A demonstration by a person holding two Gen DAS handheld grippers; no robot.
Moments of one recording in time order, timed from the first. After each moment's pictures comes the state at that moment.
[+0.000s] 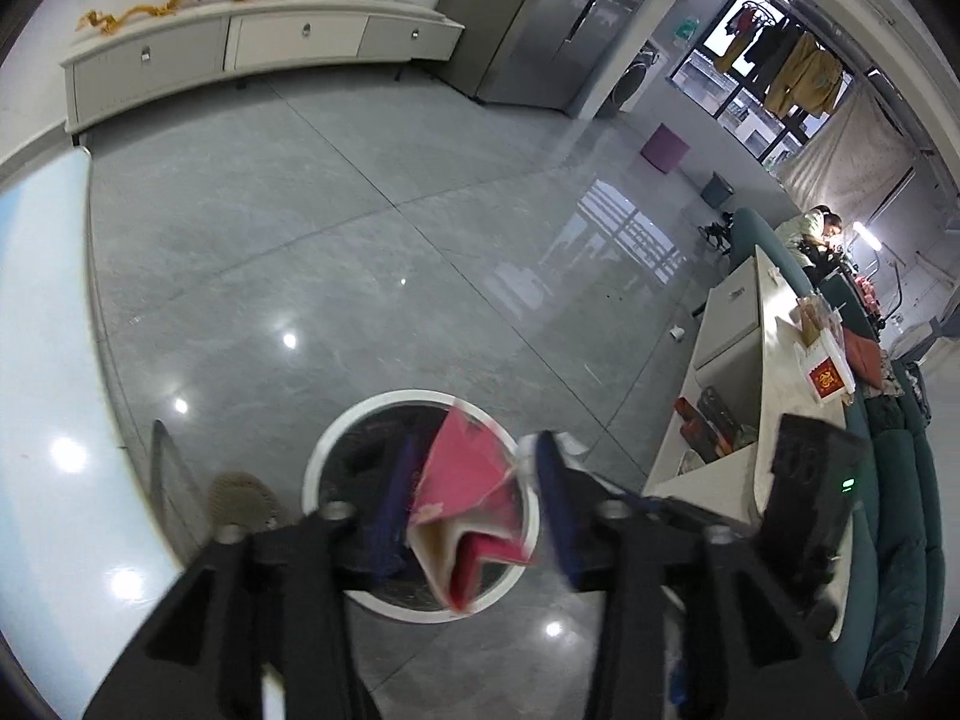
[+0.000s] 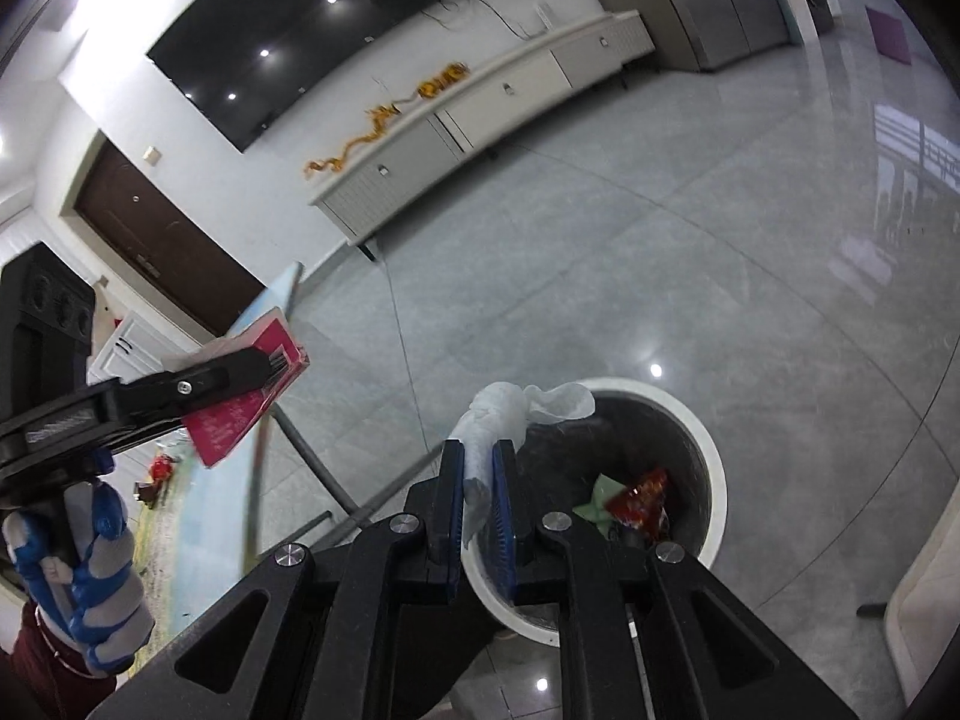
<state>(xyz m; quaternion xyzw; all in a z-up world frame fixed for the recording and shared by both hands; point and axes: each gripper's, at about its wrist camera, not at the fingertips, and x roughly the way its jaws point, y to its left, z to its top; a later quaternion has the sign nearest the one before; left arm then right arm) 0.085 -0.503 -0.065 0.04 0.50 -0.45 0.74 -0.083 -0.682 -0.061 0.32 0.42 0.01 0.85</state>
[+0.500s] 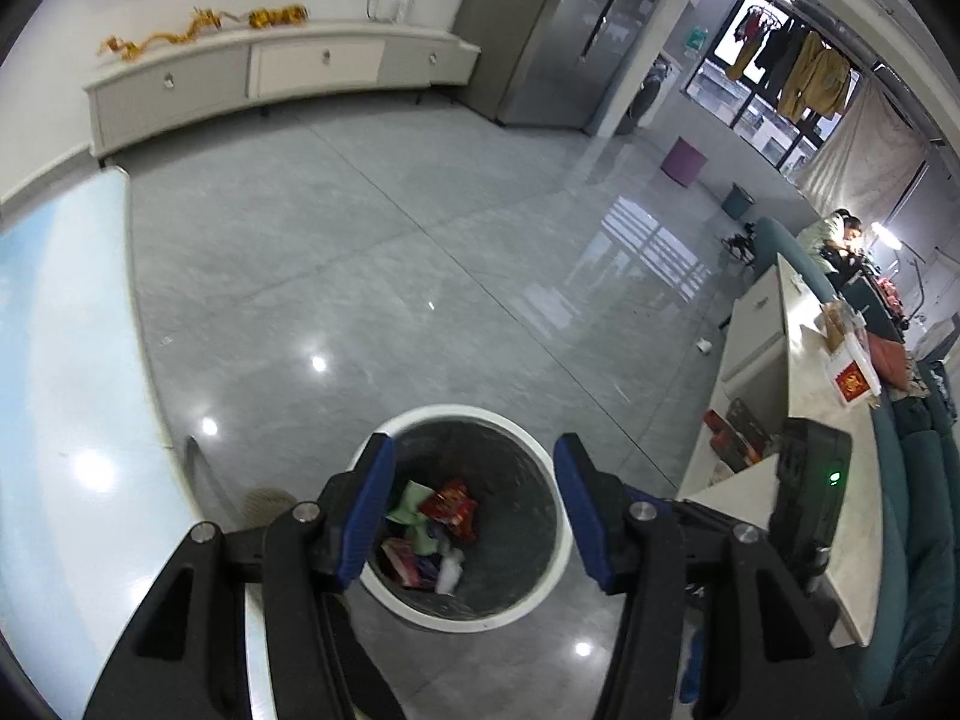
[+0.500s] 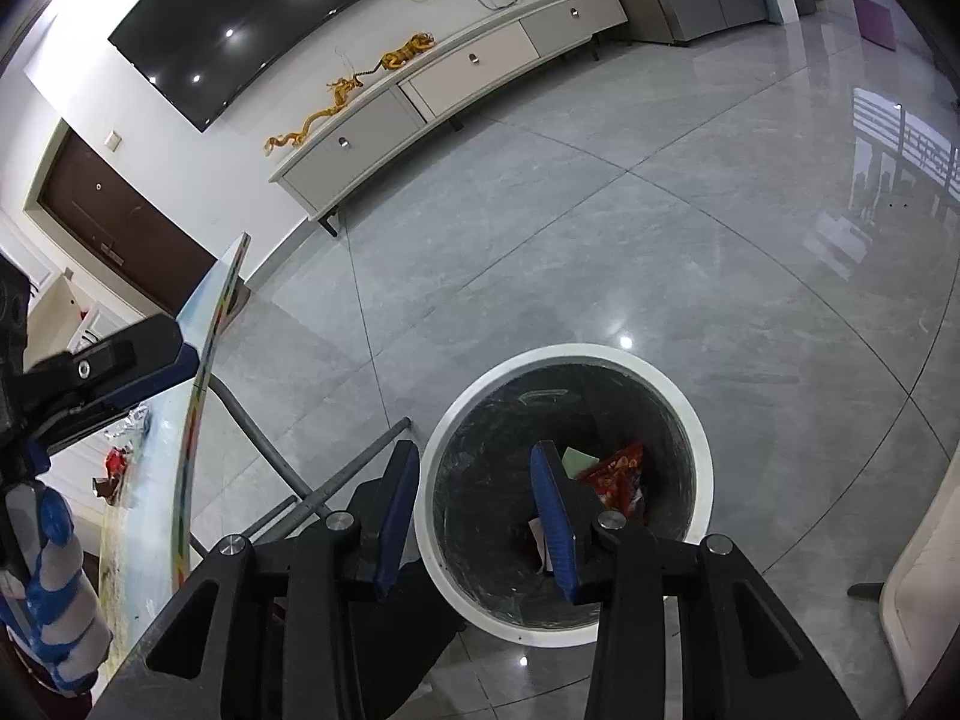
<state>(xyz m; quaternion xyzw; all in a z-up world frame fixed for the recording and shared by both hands) 0.074 -0.483 -0.052 0.05 0.46 -0.42 0.78 -0.082 -0.677 -0.078 0.31 0.44 -0.02 0.84</state>
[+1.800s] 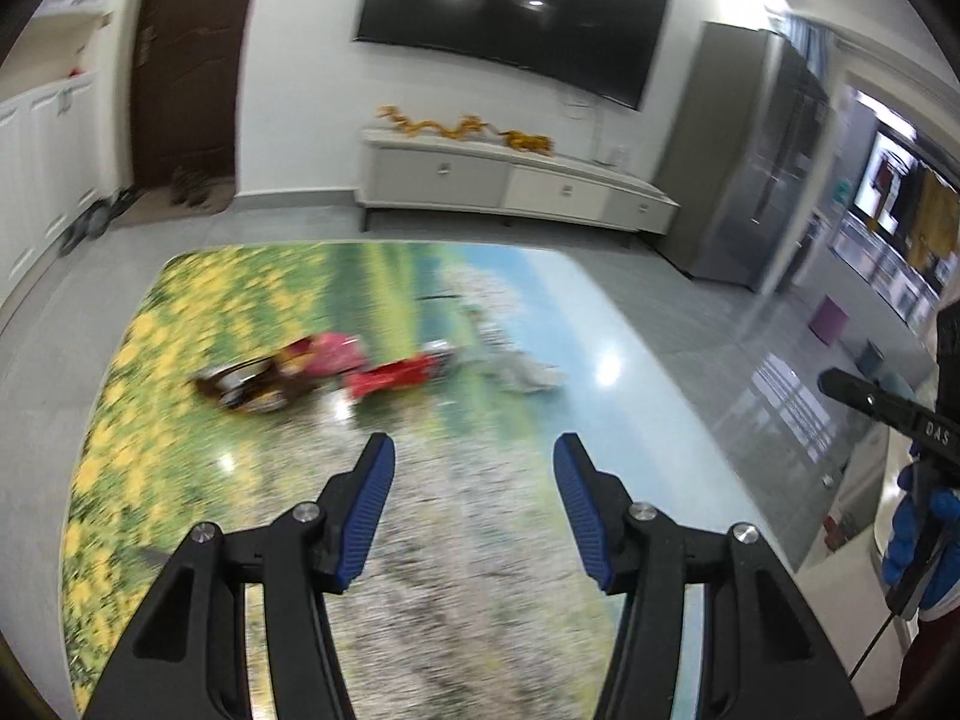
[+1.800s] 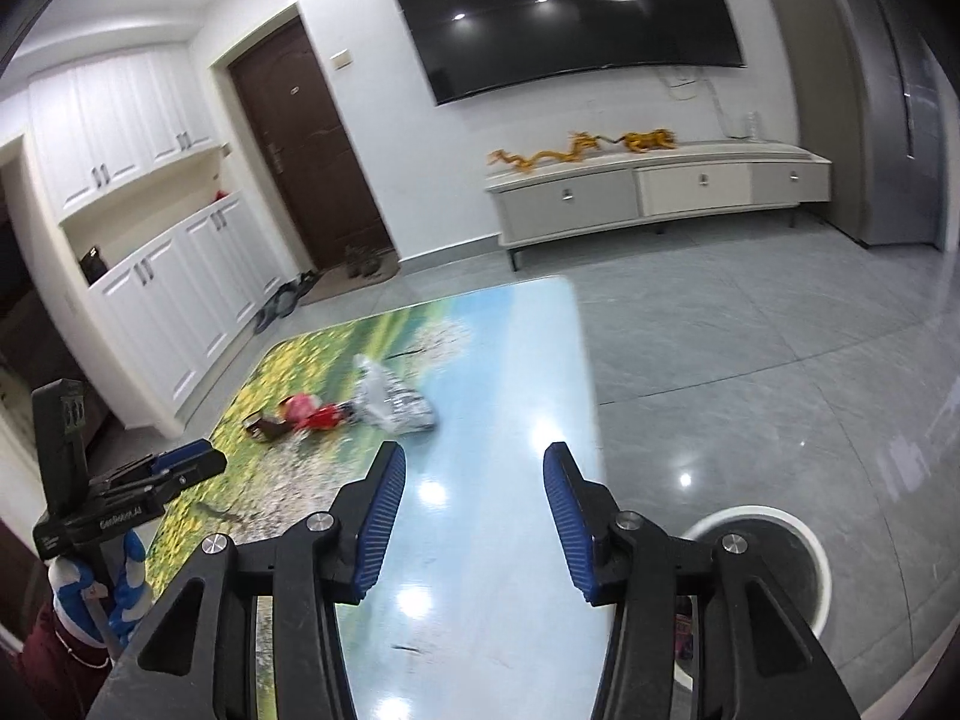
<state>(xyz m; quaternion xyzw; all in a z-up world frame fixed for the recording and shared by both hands) 0.066 -0.077 0.005 -0.03 0.36 -0.21 0.91 -0.034 -0.435 0.081 0.12 0.37 0.15 0.91</state>
